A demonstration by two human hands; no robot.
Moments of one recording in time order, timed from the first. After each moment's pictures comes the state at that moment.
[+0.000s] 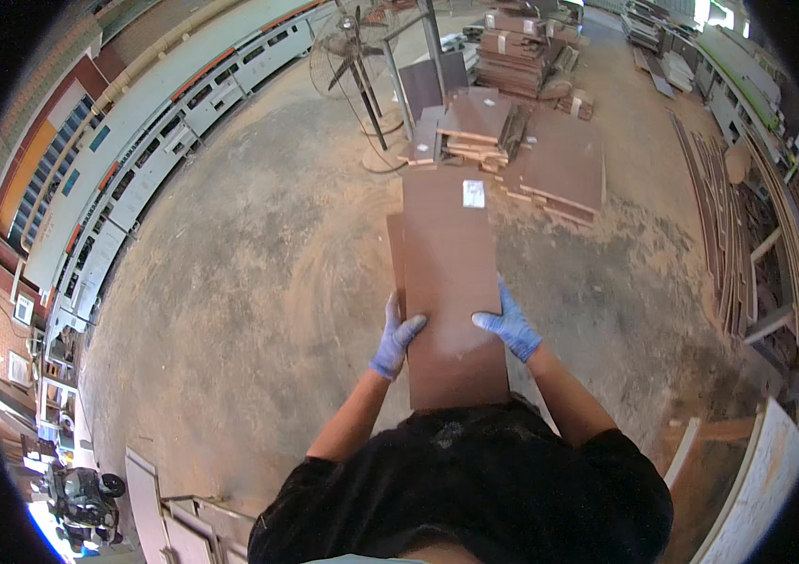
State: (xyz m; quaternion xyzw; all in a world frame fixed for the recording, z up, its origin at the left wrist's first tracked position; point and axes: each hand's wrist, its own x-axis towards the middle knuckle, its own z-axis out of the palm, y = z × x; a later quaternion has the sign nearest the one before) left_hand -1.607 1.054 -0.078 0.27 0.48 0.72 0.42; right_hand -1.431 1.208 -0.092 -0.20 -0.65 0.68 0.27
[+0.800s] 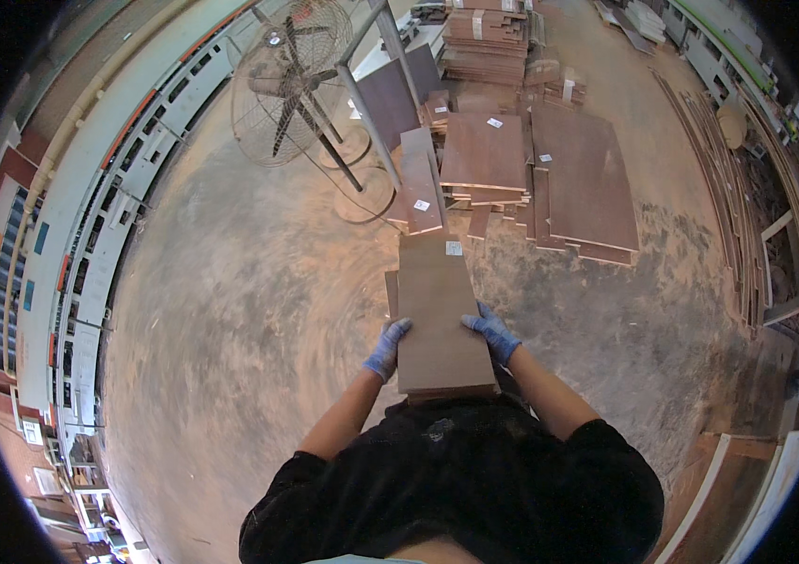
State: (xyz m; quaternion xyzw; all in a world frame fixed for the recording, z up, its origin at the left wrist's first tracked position) left_hand -2.088 1.449 -0.171 0.13 0.59 0.56 0.56; right_hand -1.875 1.561 -0.149 -0.35 -0.34 0.85 0.21
